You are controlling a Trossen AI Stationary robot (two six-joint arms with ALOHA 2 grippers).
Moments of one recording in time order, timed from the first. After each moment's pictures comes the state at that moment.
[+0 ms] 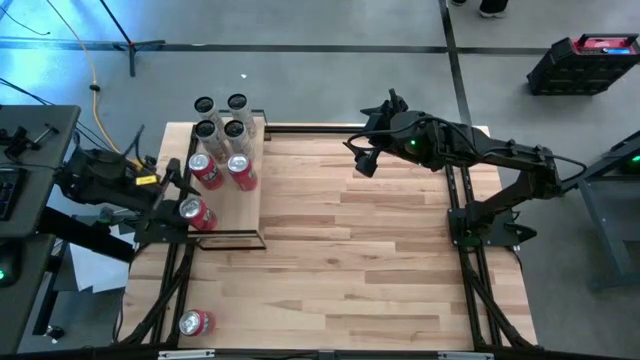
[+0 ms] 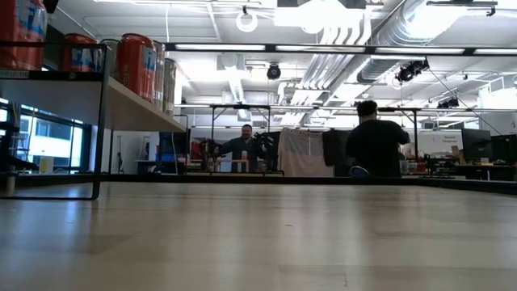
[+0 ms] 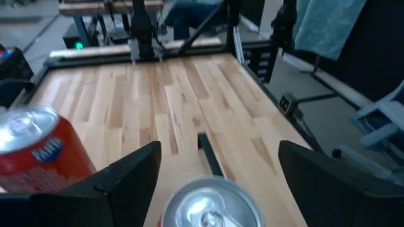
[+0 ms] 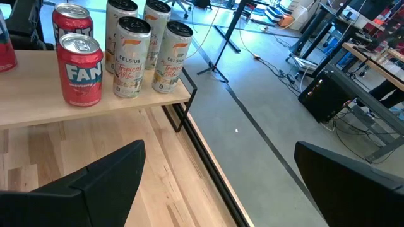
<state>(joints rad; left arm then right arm) -0.23 0.20 0.91 -1.04 0.01 0.00 -0.06 1.42 1.67 -0.69 0.54 -0.13</state>
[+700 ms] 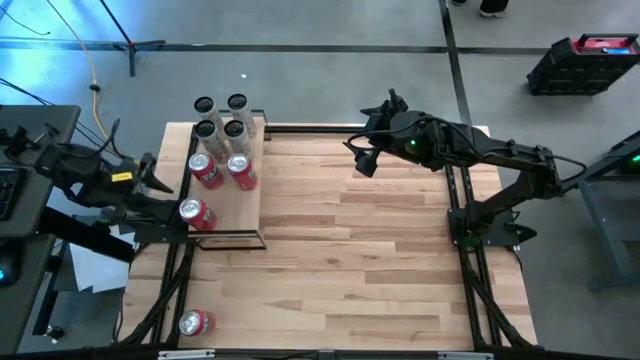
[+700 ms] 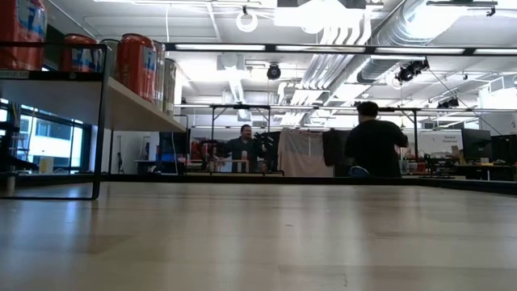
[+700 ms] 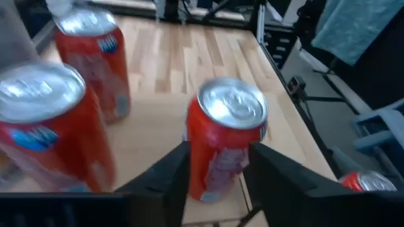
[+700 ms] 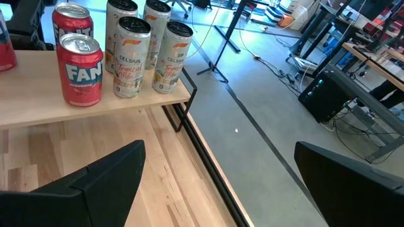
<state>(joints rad) -0.23 0.09 1.08 -1.43 -0.06 -0.20 -0.07 1.42 1.67 -0.69 0.54 -0.13</state>
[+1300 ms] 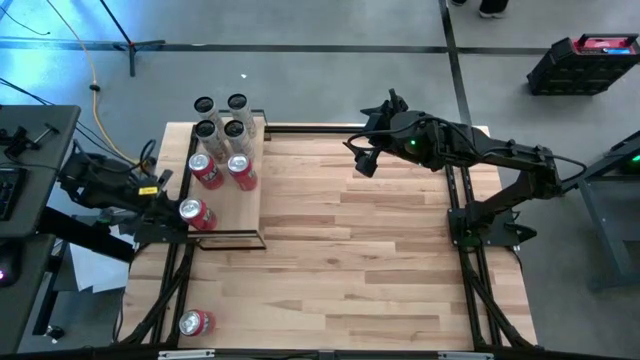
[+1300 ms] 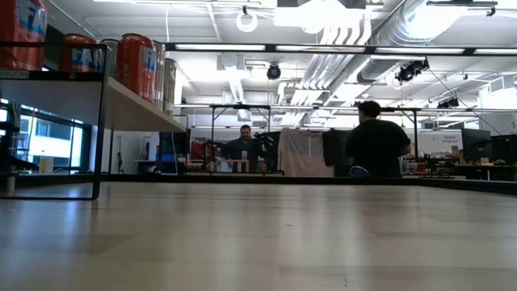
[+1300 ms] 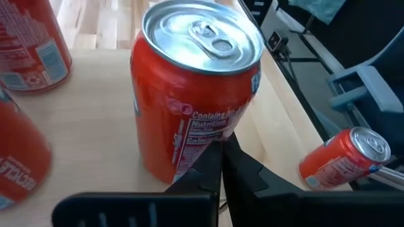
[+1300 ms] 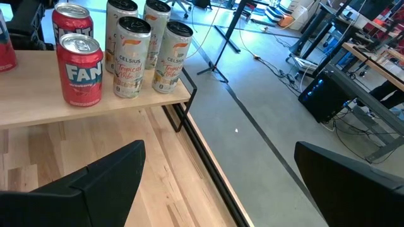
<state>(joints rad) -0.23 0.04 0.88 -1.39 0.09 -0.16 -0.06 1.42 1.67 -0.69 0.54 -0.13</state>
